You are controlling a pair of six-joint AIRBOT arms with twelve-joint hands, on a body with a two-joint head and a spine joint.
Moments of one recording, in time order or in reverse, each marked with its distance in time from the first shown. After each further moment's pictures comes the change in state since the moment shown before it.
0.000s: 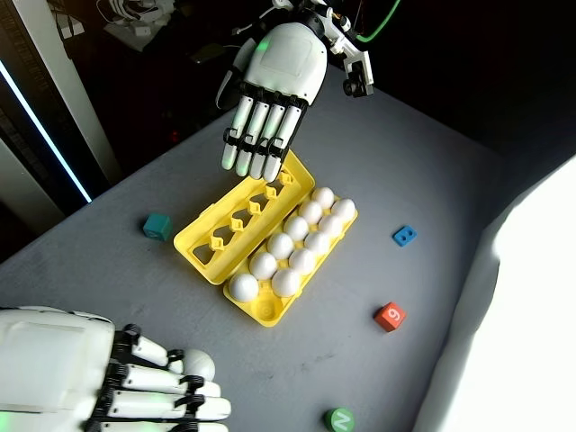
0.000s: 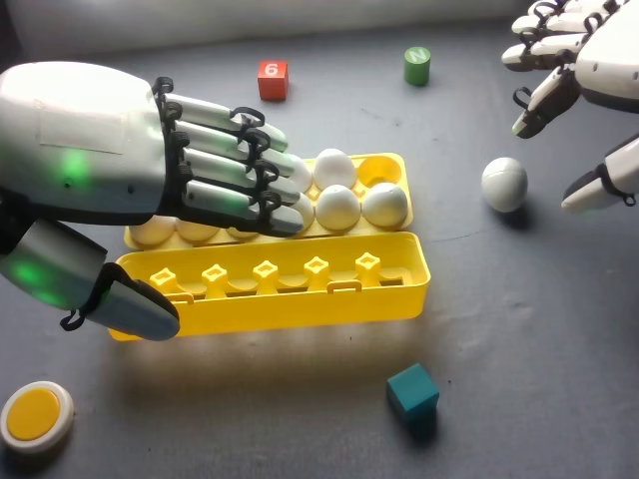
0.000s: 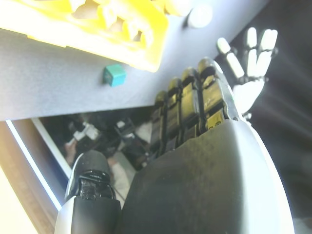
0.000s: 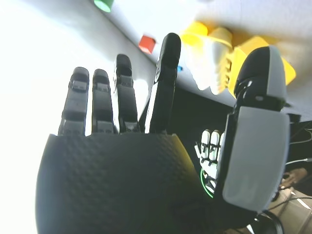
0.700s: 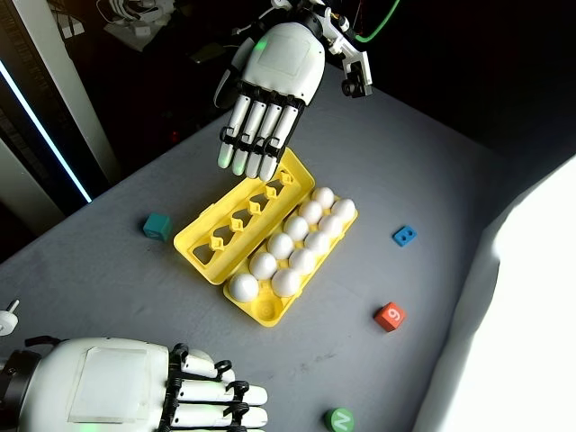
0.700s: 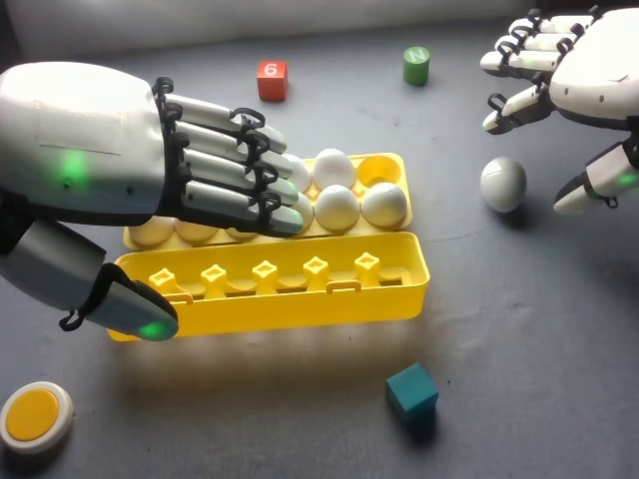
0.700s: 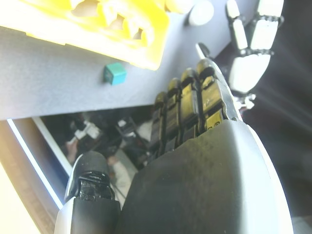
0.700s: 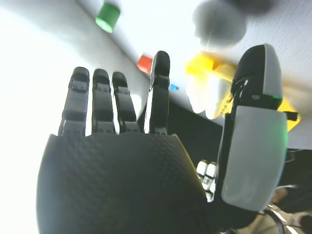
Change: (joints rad) left arm 0.000 0.000 0.000 0.001 0.000 0.004; right arm -0.050 -0.121 0.142 -0.106 0.030 -0.005
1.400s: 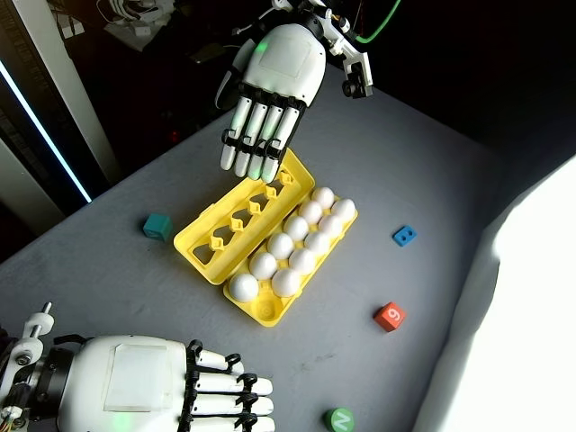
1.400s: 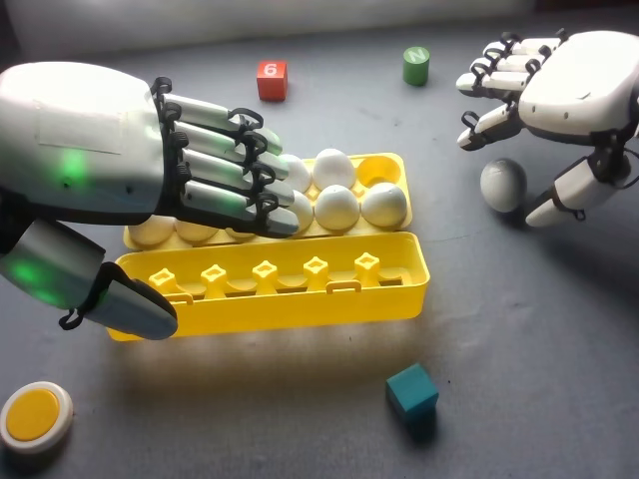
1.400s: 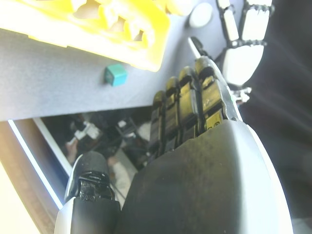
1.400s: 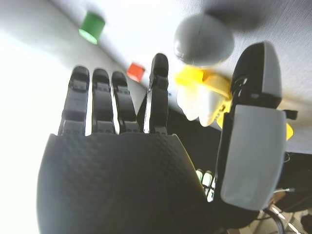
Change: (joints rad) left arm 0.003 -0.002 0.005 0.000 0.002 0.000; right arm -0.025 -0.100 0.082 -0.001 -0.006 0.034
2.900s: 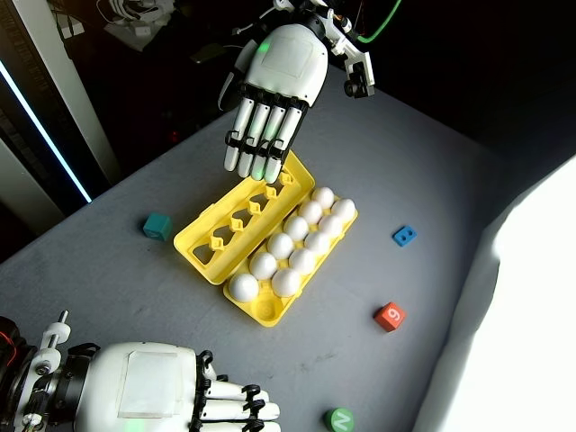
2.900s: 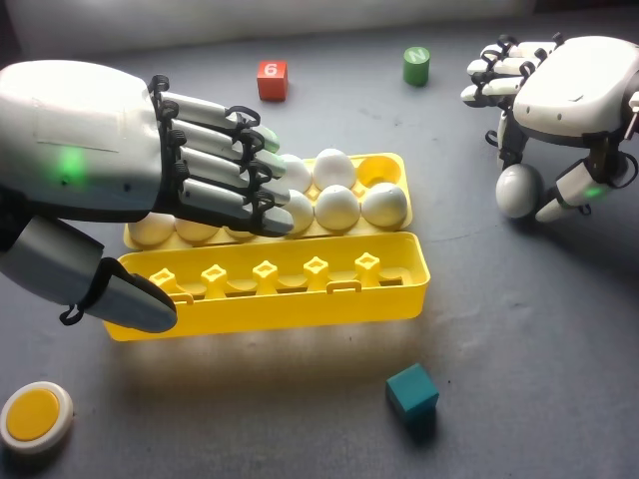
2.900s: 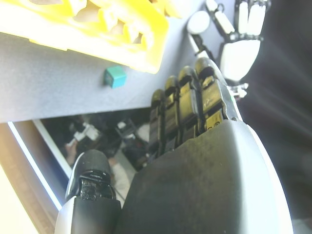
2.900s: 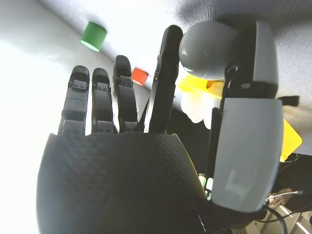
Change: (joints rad) left arm 0.000 -0.001 0.006 0.000 0.002 0.000; right arm -0.019 -0.032 0.041 0.034 0.031 0.004
